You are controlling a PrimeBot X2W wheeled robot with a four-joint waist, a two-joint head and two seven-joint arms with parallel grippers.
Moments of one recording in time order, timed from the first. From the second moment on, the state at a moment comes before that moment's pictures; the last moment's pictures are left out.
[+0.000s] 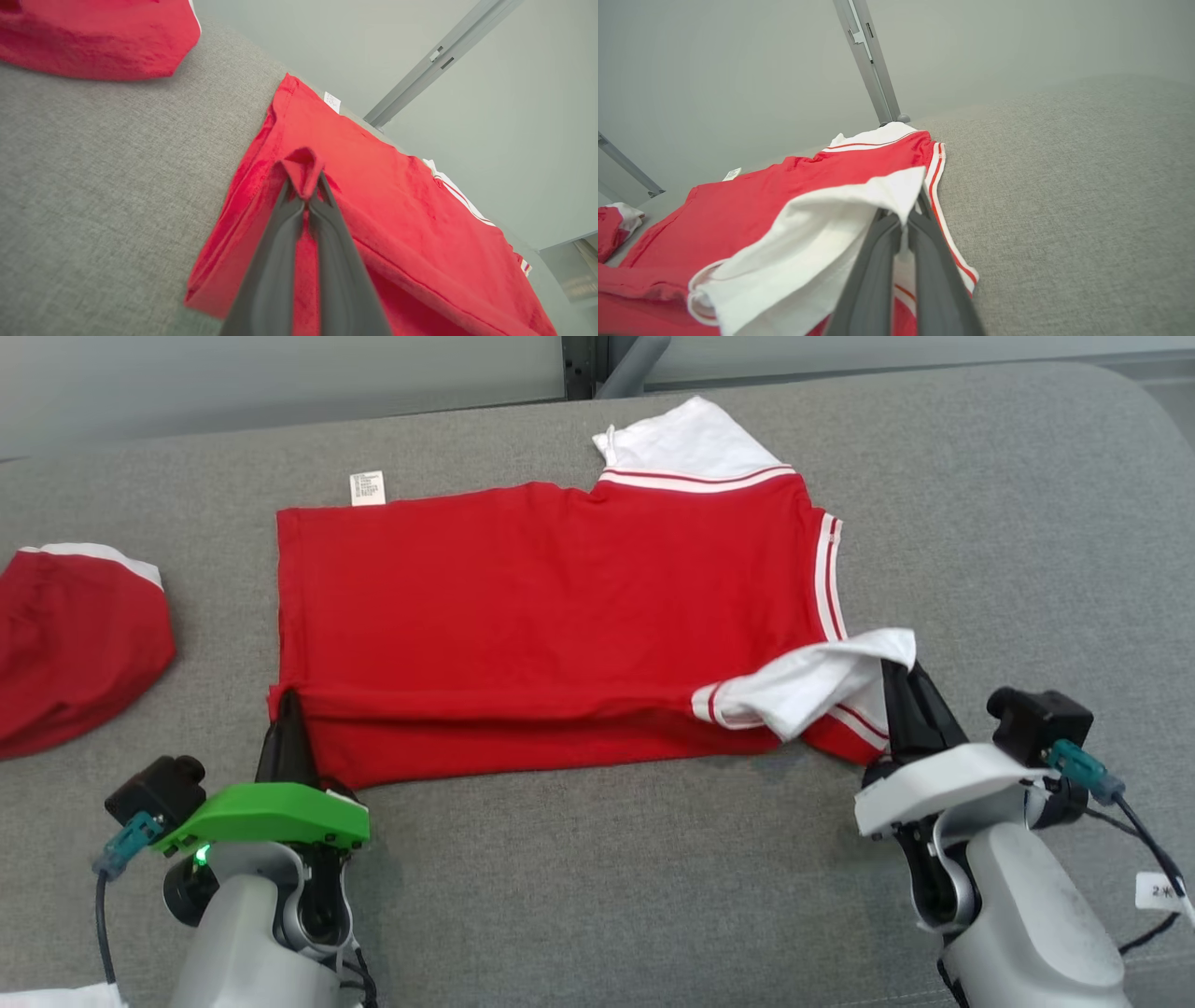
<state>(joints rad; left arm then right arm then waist) -0.38 0.05 -0.06 0.62 -0.75 -0.07 -0.26 -0.32 -0.05 0.08 0.41 0.35 0.13 -0.26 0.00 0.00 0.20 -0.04</state>
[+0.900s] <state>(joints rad) -0.45 0.05 -0.08 0.60 -0.69 -0.09 -0.26 -0.61 -0.05 0.07 0.65 0.33 0.13 -0.26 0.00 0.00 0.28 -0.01</state>
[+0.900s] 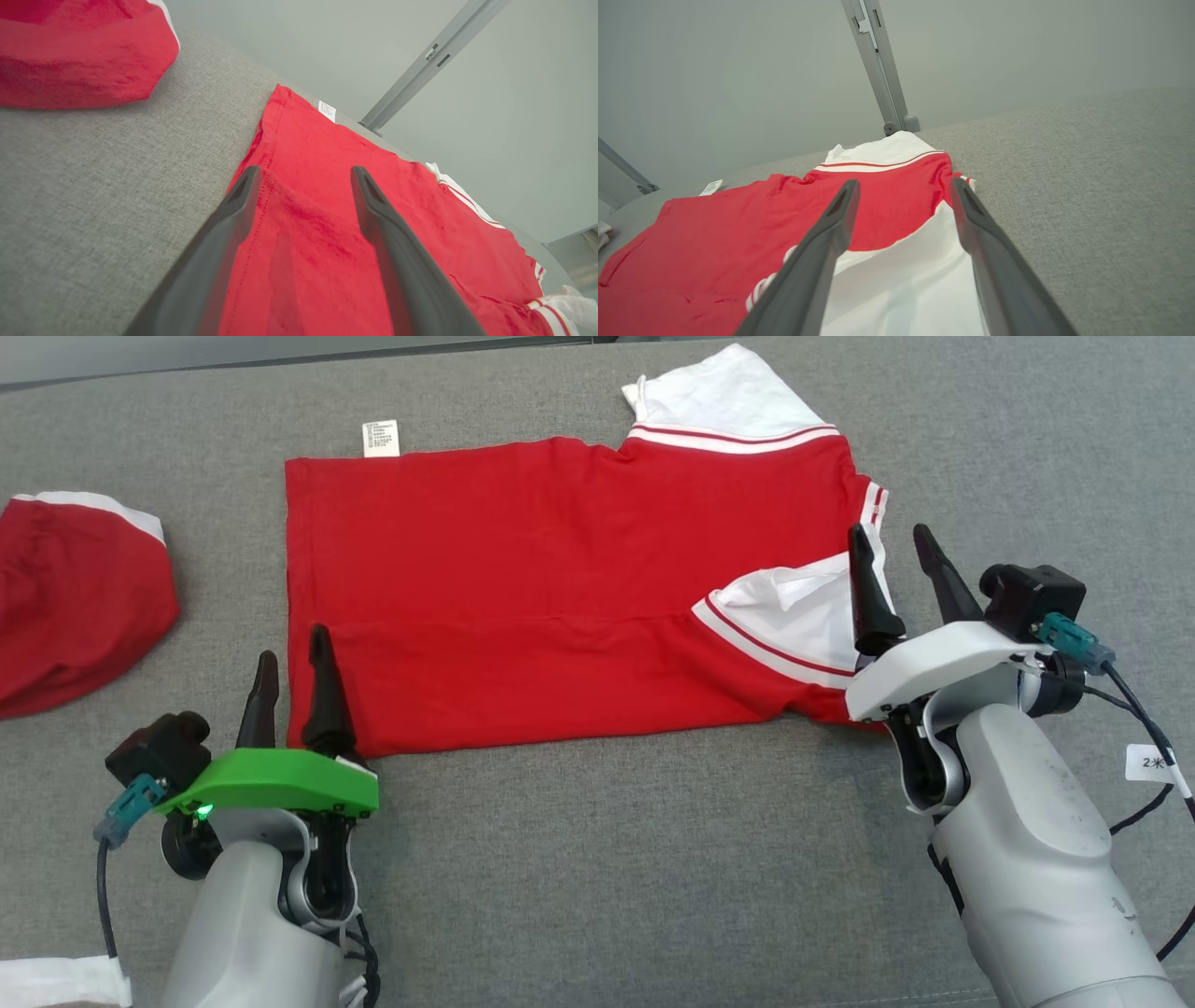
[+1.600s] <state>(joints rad) -0.23 0.05 -0.10 0.58 -0.76 -0.05 -0.25 -0.34 -0.05 -0.02 0.47 0.26 0.13 -0.26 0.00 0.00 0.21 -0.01</state>
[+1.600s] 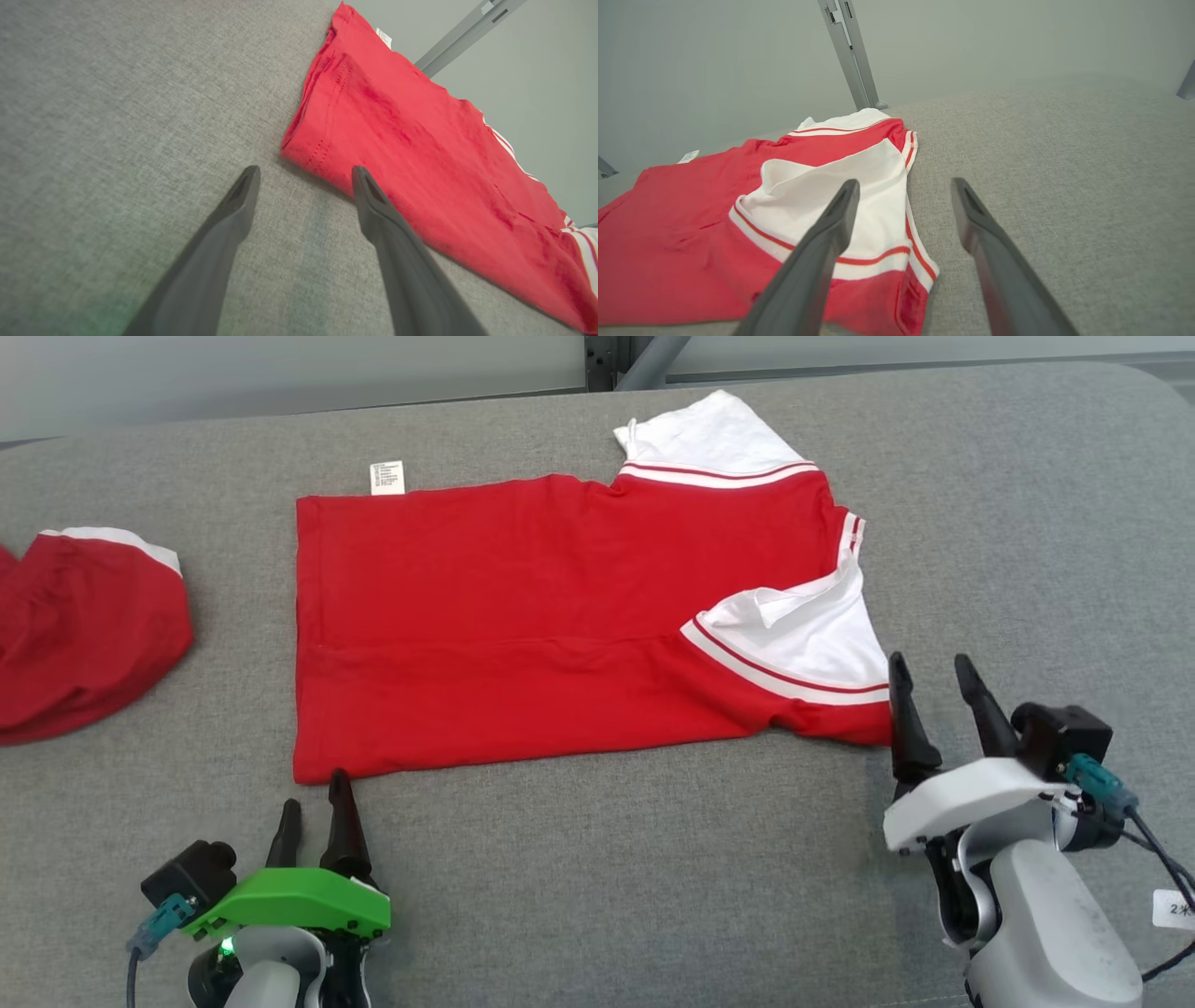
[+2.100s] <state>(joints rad) -0.34 0.10 -0.15 0.69 -0.70 -0.02 -0.24 -0.29 -0.05 0.04 0.50 0.22 0.13 -0.16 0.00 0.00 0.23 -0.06</state>
